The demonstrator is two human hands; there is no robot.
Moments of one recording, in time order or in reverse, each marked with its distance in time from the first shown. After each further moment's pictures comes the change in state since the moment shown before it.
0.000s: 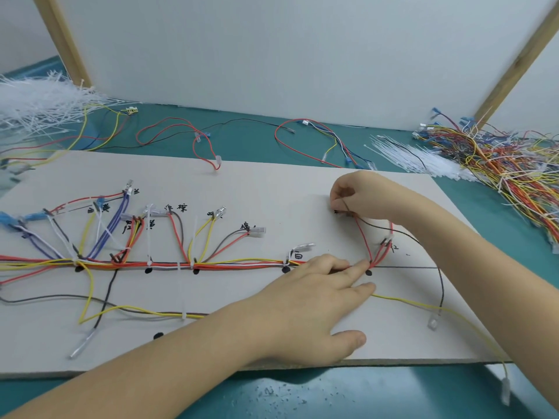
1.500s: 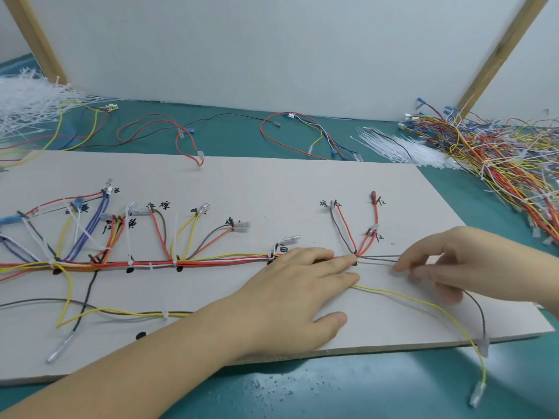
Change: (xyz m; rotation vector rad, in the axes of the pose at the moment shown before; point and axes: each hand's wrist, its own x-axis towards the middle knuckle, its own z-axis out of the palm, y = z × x) left_hand -0.002 0.003 -0.001 -0.004 0.043 -0.056; right_hand -0.138 0.061 -0.012 0.217 -0.192 0.018
